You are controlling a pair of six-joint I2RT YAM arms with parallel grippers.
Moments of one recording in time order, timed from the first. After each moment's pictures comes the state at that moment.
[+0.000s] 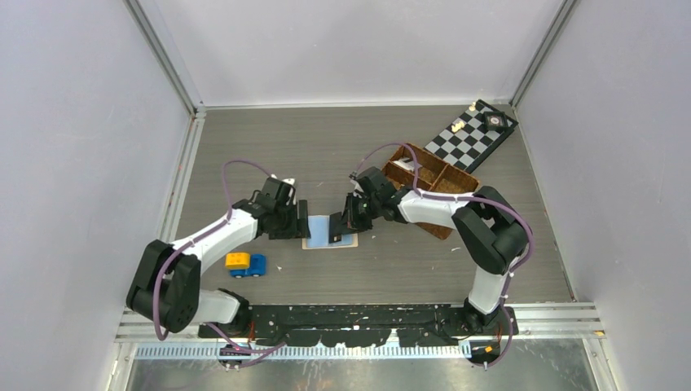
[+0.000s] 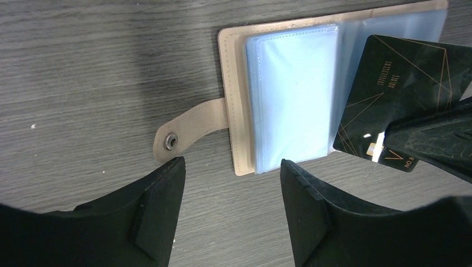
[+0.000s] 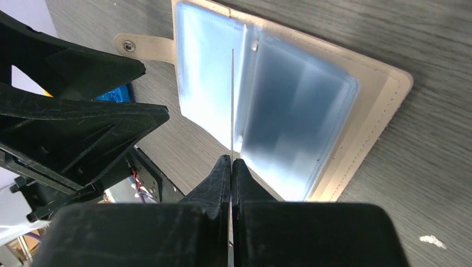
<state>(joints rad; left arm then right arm) -0.44 1.32 0.71 -0.44 0.09 -0.45 0.74 1.79 1.01 -0.08 -0.43 0.80</state>
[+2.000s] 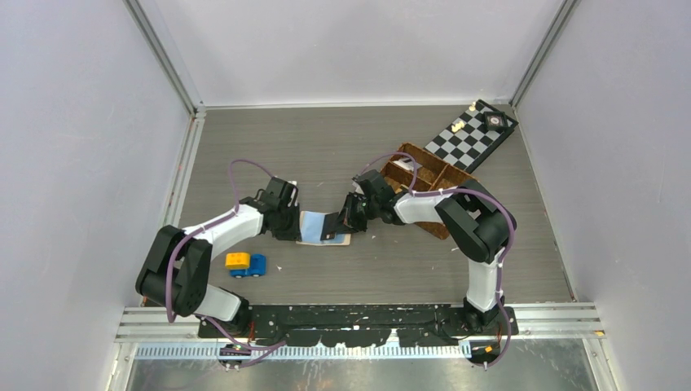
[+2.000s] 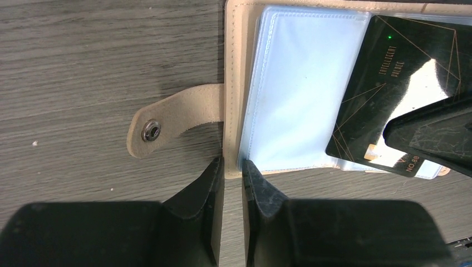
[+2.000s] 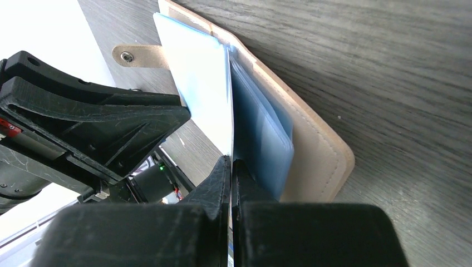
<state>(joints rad) -0.43 1.44 0.72 -0.41 0.07 -0.42 0.71 1.92 0.99 0.13 -0.52 1.02</state>
